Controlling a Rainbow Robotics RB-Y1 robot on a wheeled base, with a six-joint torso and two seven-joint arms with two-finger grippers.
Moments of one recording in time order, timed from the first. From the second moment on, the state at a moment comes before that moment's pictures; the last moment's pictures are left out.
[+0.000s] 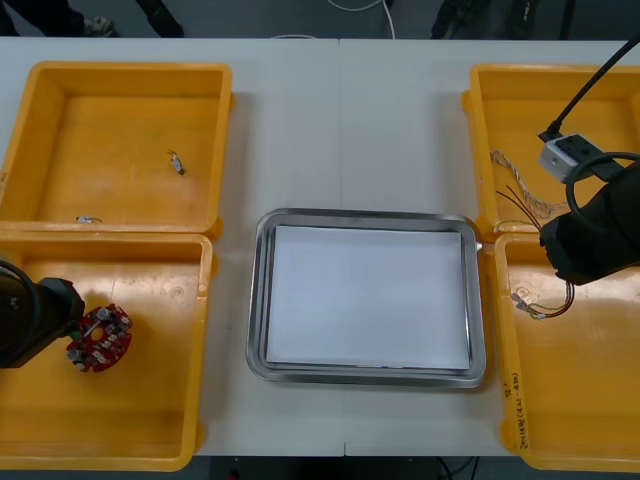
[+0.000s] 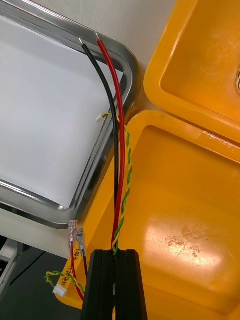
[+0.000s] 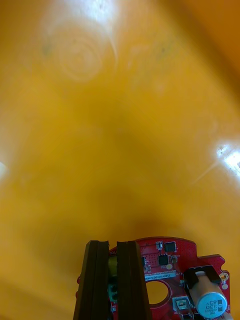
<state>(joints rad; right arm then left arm) -0.47 -0.95 0.09 -2.28 -1.11 1.91 1.12 0.07 0.76 0.09 -2.08 0.73 1.51 -0.59</state>
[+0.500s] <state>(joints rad) -0.47 -0.95 0.09 -2.28 -1.10 1.92 1.12 -0.10 0.91 0.09 -2.16 0.91 1.67 -0.59</state>
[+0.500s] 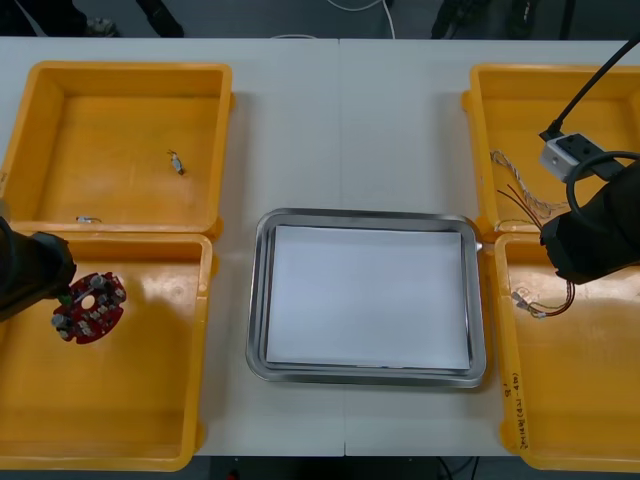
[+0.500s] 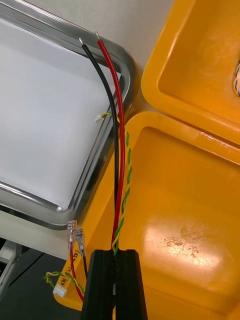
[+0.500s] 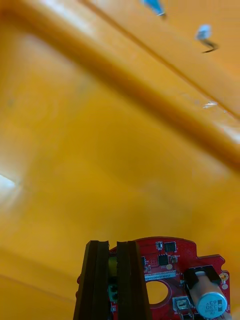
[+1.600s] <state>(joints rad) -0.47 -0.95 0.09 -2.28 -1.10 1.92 1.12 -0.70 0.89 -0.42 -2.05 0.93 1.76 -0.66</state>
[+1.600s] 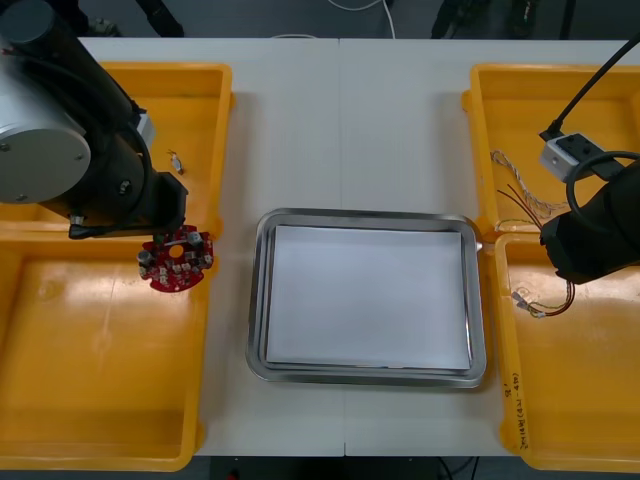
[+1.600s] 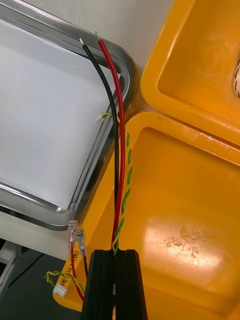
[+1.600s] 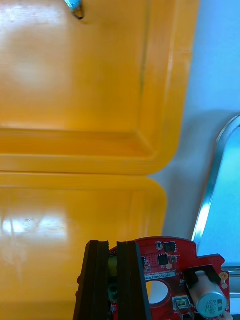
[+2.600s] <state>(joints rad) -0.47 -0.95 0.09 -2.28 -1.10 1.92 1.12 -0.91 0.52 -0.74 -1.87 0.64 1.75 -0.50</state>
